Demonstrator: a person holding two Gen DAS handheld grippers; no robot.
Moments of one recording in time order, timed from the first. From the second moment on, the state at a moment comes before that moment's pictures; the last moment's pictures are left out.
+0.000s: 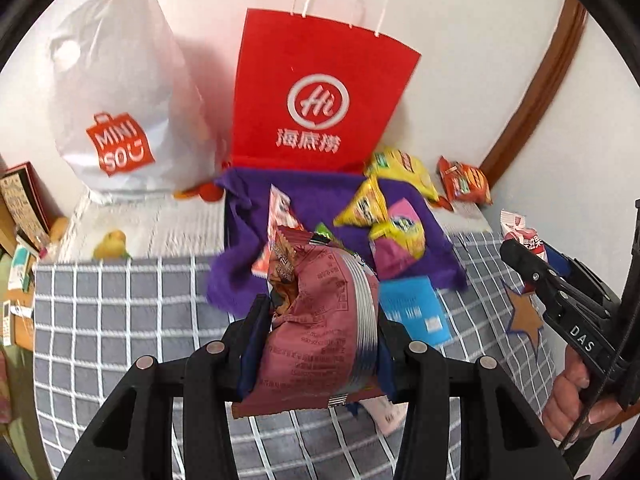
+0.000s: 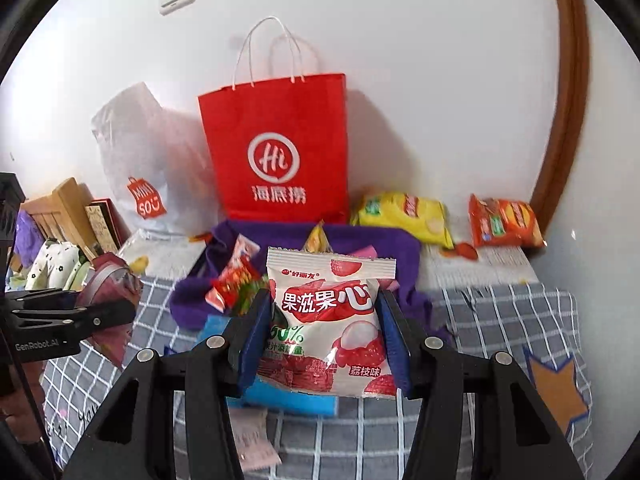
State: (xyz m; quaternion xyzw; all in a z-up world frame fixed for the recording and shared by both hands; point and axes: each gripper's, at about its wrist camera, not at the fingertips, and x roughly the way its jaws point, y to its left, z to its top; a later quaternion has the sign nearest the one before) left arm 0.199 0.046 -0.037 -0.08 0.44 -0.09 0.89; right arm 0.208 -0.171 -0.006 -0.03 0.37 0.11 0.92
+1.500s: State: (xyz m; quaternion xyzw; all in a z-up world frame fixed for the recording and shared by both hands) left arm 0.346 0.072 -0.091 -0.09 0.48 -0.05 0.87; right arm 0.368 -0.145 -0.076 -0.05 0.45 0.13 0.88
